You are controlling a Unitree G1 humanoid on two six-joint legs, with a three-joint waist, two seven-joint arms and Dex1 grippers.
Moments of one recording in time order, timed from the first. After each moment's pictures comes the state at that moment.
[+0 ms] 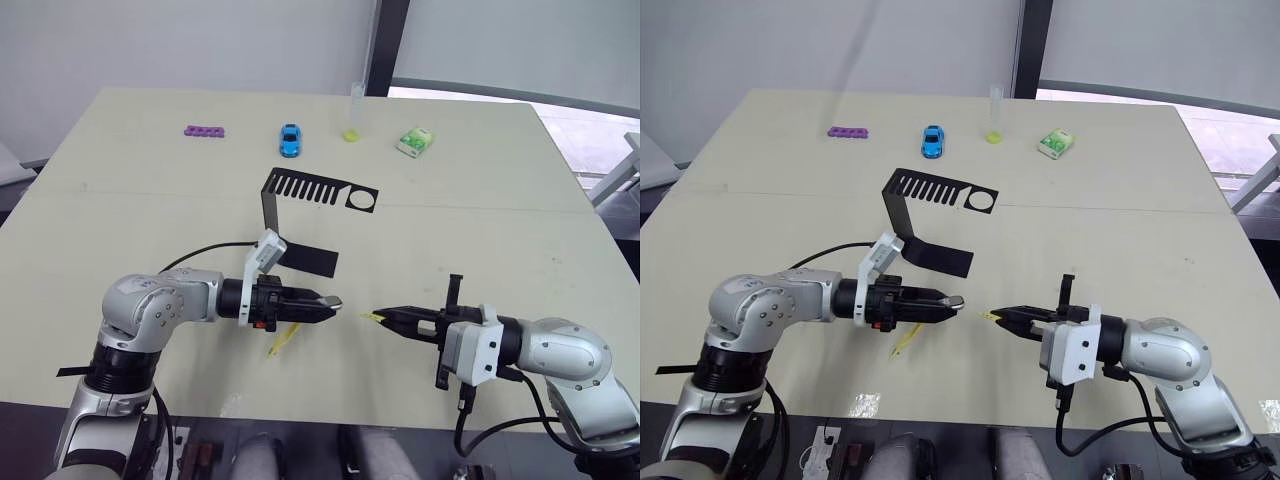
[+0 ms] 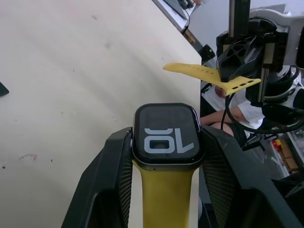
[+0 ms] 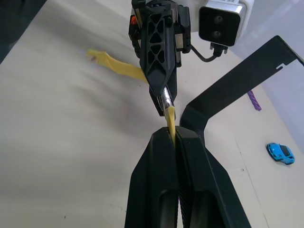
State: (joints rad) left arm -0.54 0.54 -0.05 -0.23 -0.80 1.26 -0.82; right arm -0.03 -0.71 0.02 -0.50 0.13 -0.22 0.97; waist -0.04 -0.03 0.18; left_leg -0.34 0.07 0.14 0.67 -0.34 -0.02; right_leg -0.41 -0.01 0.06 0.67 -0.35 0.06
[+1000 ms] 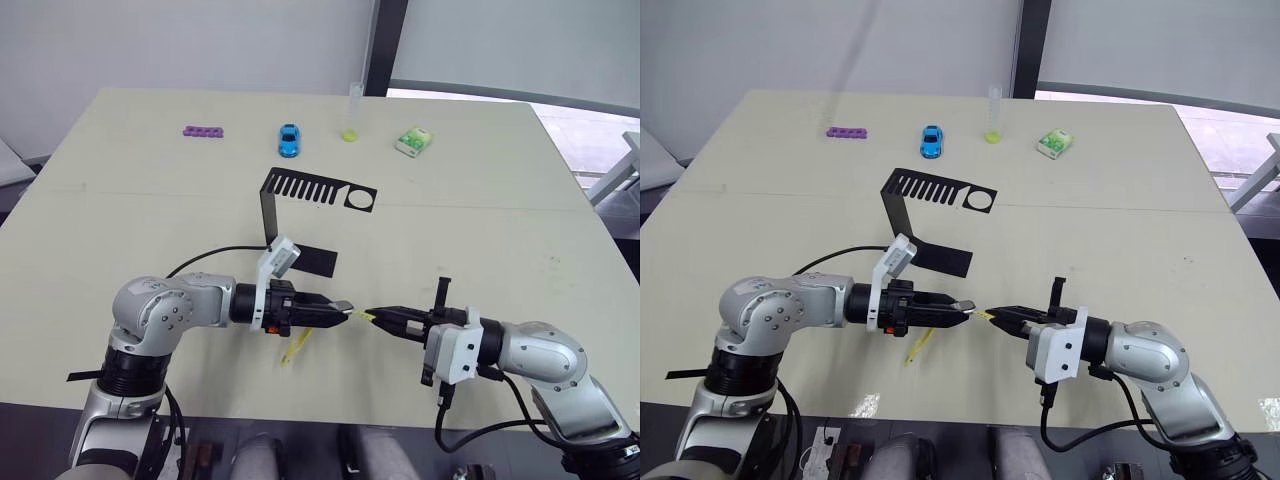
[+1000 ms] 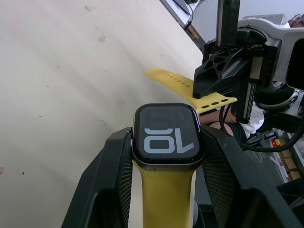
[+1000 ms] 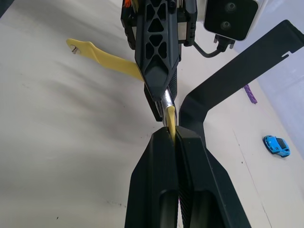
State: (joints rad) left arm -0.54 0.49 -0.04 -0.27 -0.86 1.33 -0.70; right arm -0.06 -0.69 0.08 -0.43 0.05 -0.29 0.90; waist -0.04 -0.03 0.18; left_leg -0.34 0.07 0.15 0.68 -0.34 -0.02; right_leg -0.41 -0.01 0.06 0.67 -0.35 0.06
